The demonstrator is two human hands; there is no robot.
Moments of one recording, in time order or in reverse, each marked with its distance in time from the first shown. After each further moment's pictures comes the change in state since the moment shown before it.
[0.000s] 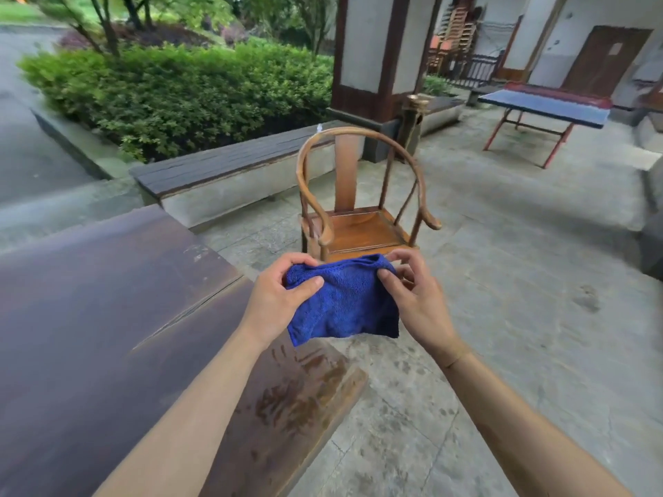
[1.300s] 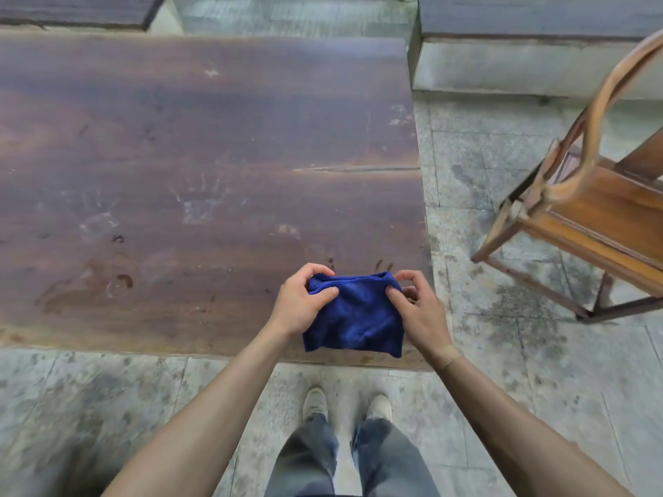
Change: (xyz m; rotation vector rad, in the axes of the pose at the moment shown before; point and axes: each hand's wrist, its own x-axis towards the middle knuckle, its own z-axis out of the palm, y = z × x) left_hand -0.112 -0.164 0.024 0.223 0.786 -0.656; right_hand 0.031 0.191 0.125 -0.053 -0.935 0.308
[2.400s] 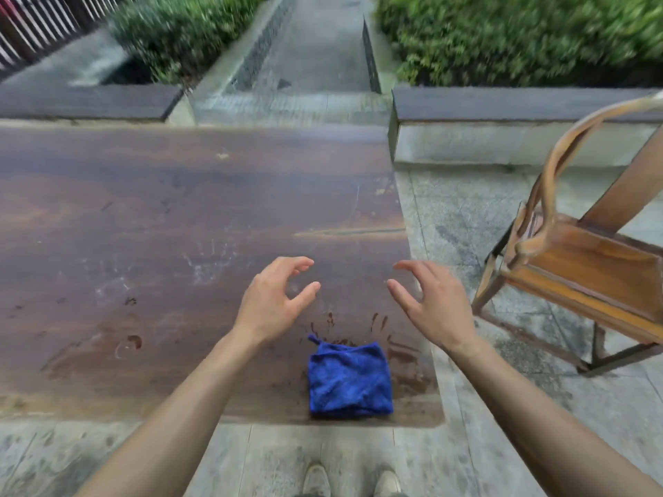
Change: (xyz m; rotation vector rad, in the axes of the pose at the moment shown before) left_hand 0.016 0.071 -0.068 0.404 0.178 0.550; right_hand 0.015 -0.088 -0.043 -0.676 0.231 -0.598
